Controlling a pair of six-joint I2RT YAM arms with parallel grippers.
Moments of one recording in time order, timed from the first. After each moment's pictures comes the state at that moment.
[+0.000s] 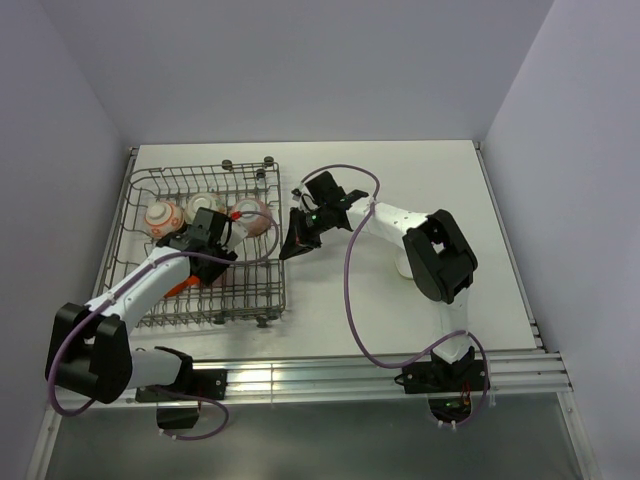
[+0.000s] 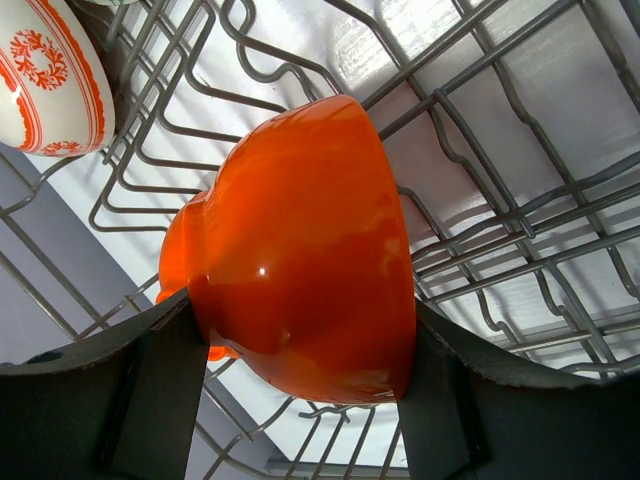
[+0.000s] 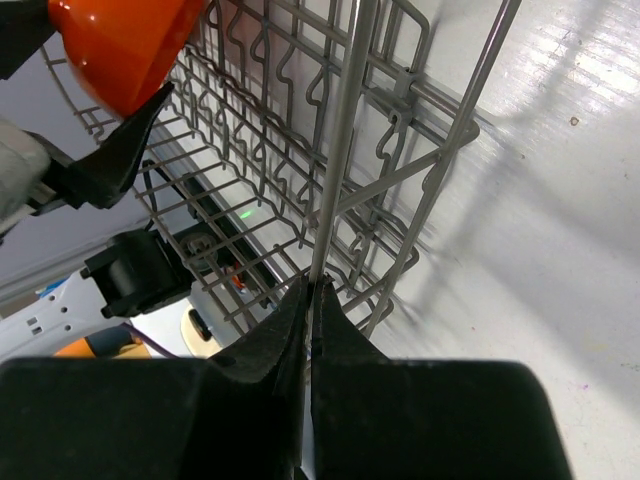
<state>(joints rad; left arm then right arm) -0.34 1.29 0.83 -0.65 -0.32 0.47 0.64 1.99 1.44 -0.40 -0.69 0.68</state>
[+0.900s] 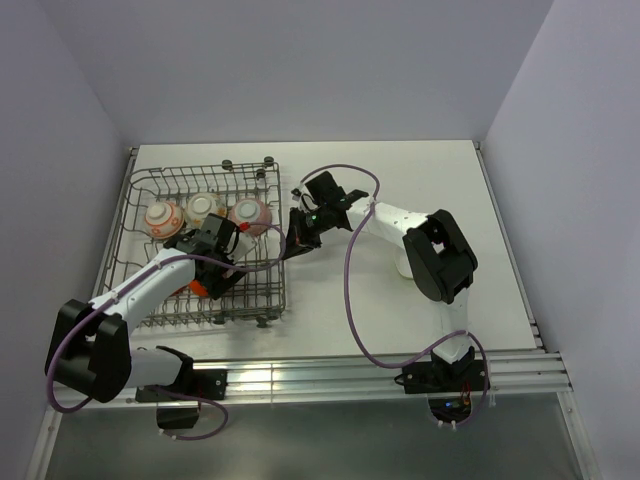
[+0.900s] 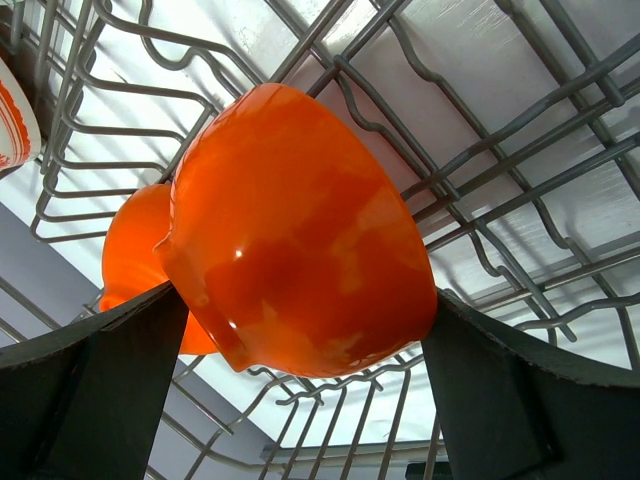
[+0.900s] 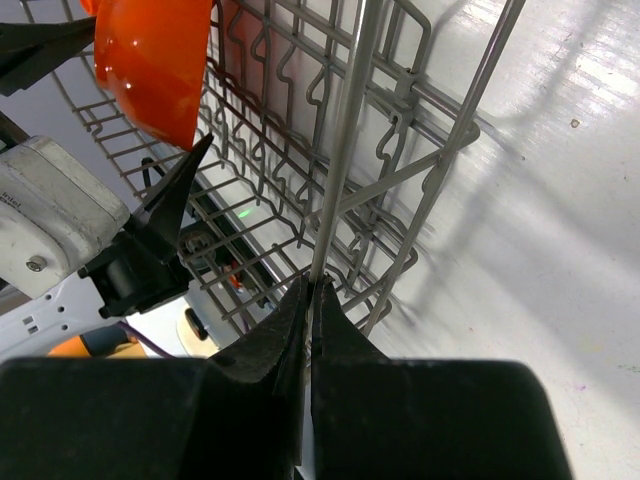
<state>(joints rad) -0.41 1.30 0.81 -0.72 -0.28 0.46 0.64 1.99 1.44 -0.40 -0.69 0.67</state>
